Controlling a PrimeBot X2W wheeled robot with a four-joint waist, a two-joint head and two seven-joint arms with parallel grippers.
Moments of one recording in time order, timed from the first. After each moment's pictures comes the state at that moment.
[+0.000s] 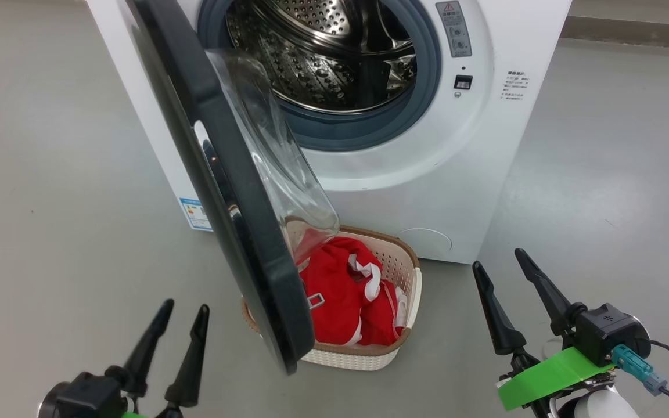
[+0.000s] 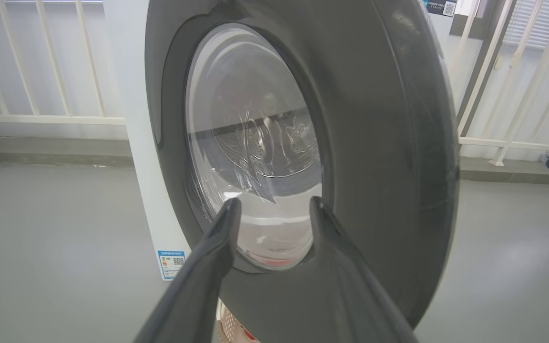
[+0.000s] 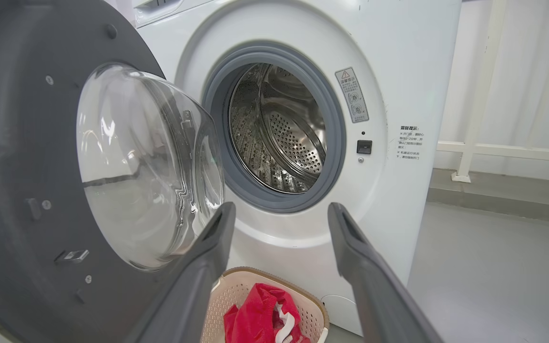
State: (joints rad) left arm -0.04 0.19 -0.16 0.10 -0.32 -0.09 -0.25; right arm -0.08 -0.05 0.12 0.19 0.26 0.13 -0.26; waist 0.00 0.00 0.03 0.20
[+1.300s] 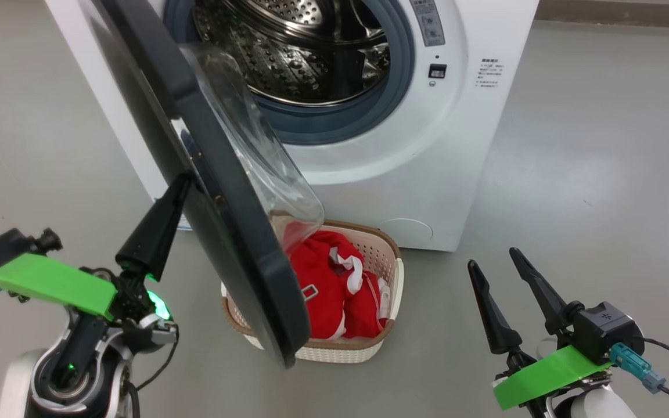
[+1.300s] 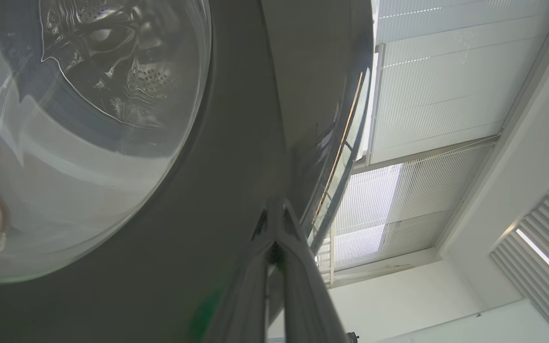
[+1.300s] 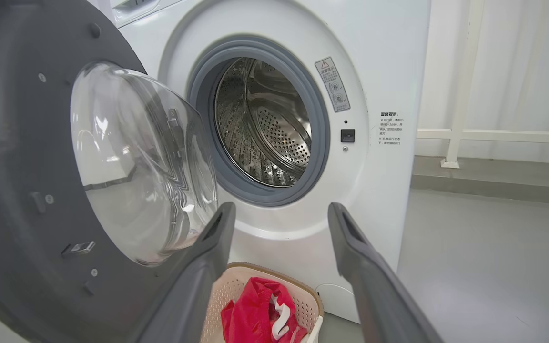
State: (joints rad) left arm -0.33 0.05 0.03 -0.10 -1.59 0.20 0.34; right arm -0.09 -0.05 0.14 0.19 0.29 0.13 -0.26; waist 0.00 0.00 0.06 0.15
